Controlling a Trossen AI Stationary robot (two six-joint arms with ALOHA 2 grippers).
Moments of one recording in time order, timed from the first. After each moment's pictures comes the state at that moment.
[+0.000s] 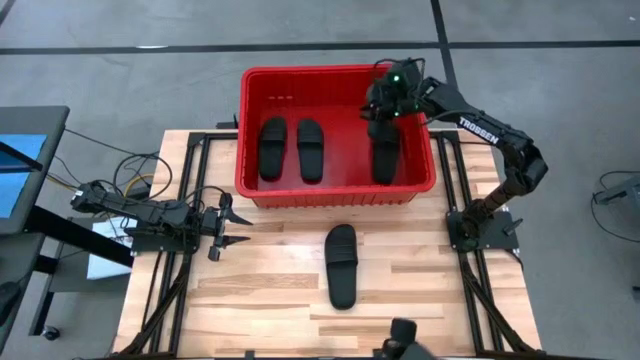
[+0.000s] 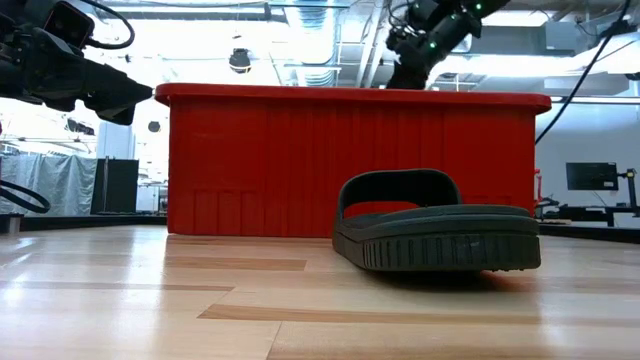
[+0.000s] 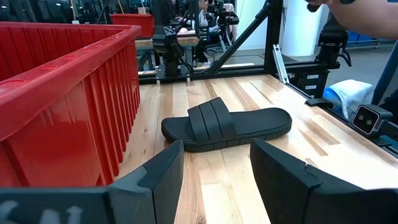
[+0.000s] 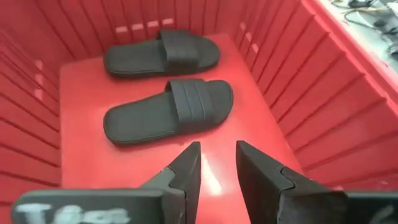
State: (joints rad) left arm -0.26 0.14 0.01 0.06 -0.14 0.03; right arm -0.75 1.56 1.49 -0.65 -0.29 -0.46
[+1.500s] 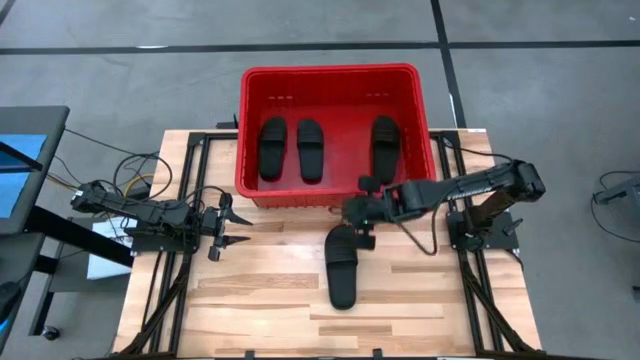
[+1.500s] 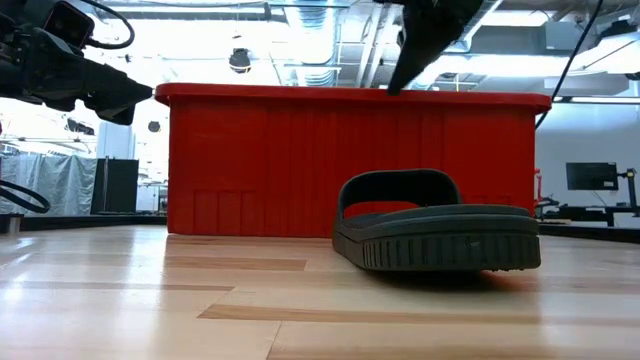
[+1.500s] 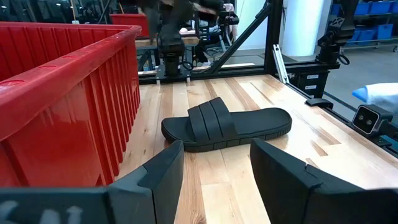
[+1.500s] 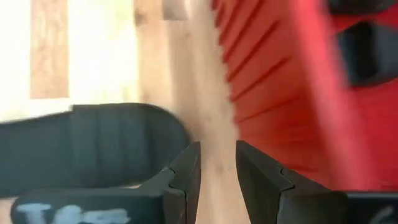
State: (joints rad) left arm -0.26 0.14 0.01 0.06 -0.14 0.03; right arm 0.16 1.57 1.35 -0.84 0.31 0.09
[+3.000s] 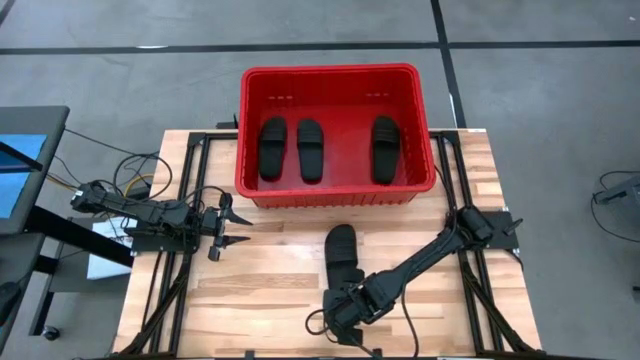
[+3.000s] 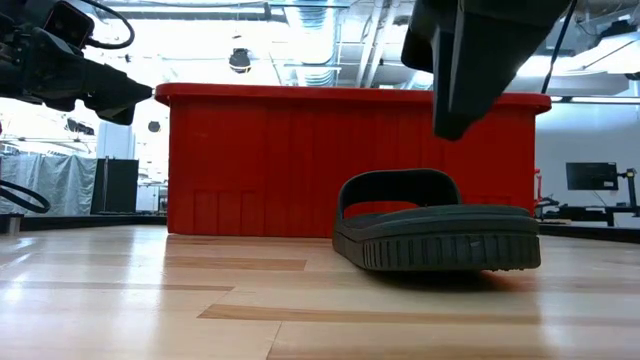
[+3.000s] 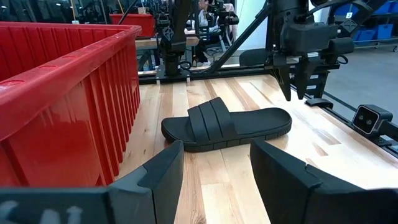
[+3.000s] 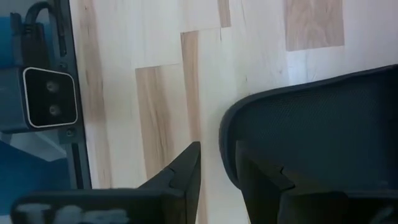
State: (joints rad) left arm -0.26 0.14 0.01 0.06 -0.14 0.03; right arm 0.58 2.12 1.73 -0.88 0.09 0.62
